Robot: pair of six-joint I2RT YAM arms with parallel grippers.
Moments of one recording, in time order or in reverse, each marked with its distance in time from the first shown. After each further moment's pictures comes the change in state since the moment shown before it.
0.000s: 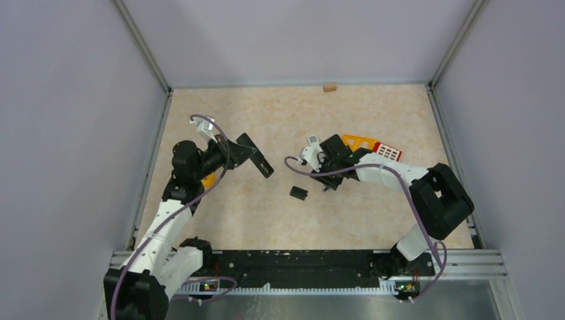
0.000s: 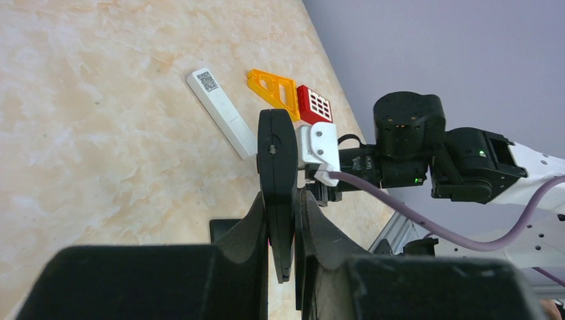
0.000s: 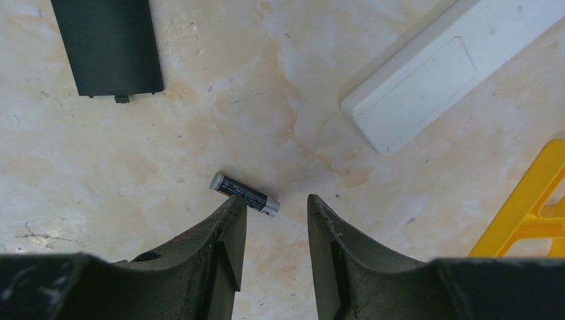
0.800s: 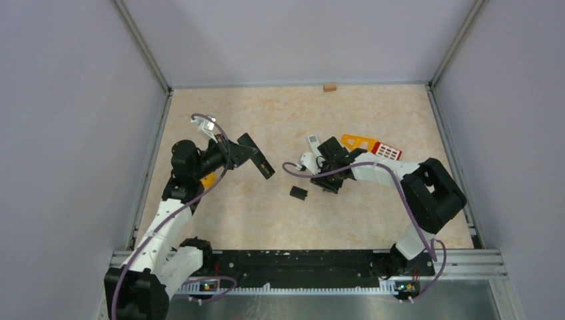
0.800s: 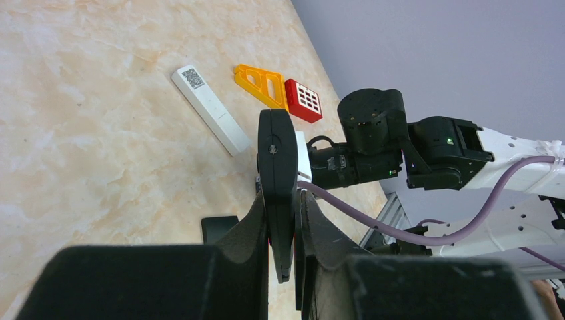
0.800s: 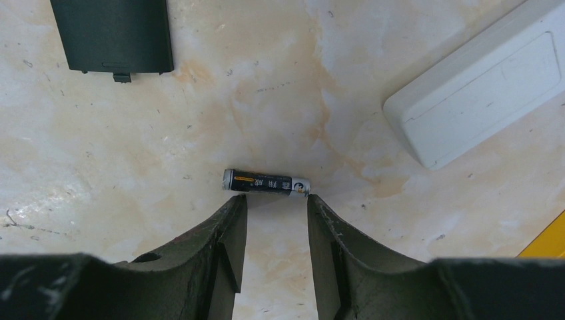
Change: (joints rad) left arm 0.012 0.017 0.000 0.024 0.069 -0.004; right arm 0.001 0.087 0.003 -0.032 -0.021 -0.070
